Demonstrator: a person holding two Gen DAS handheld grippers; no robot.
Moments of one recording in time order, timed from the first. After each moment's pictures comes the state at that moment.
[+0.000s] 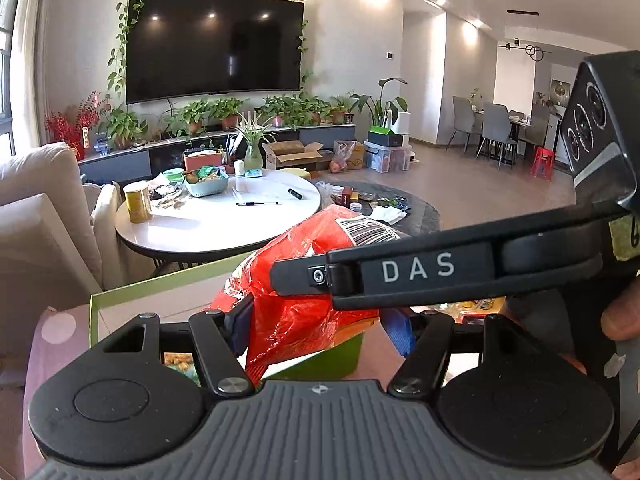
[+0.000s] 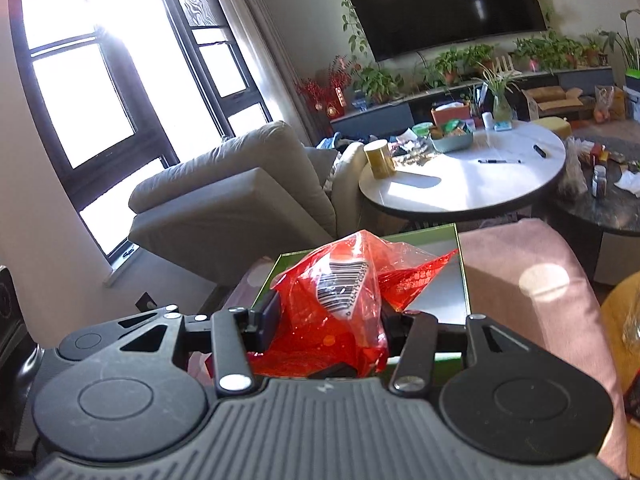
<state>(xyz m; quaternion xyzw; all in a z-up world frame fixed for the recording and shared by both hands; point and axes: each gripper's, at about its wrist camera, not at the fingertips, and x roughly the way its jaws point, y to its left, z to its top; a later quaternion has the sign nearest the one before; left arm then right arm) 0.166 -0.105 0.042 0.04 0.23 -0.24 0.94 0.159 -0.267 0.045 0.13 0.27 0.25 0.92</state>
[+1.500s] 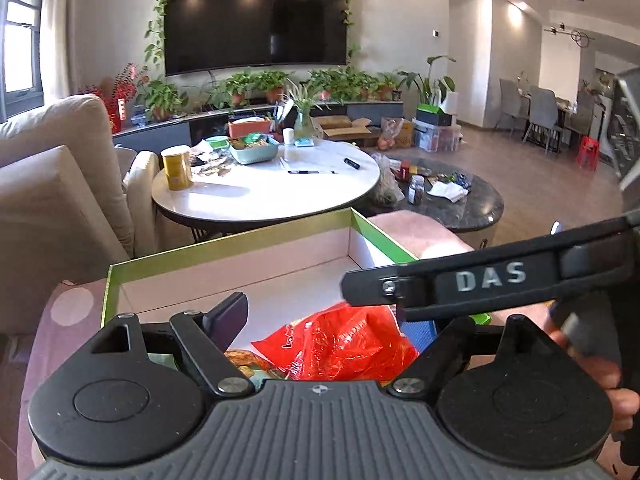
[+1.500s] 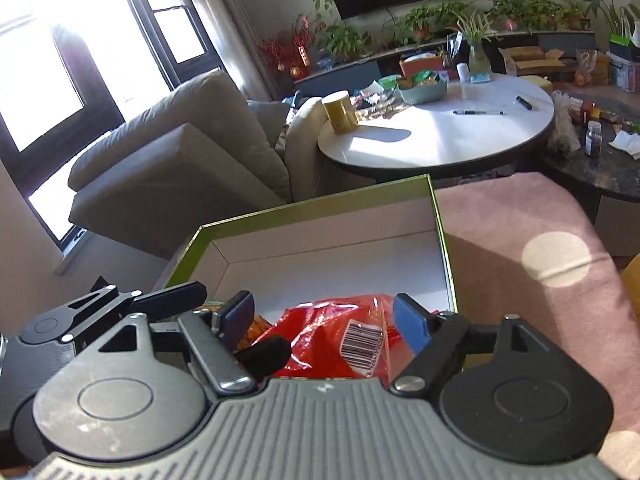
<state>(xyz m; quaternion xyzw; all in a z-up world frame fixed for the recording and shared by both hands) 0.232 -0.078 -0.013 0.04 0.26 -0.17 0.95 0.223 -0.252 -0.011 0.12 0.32 0.21 0.91</state>
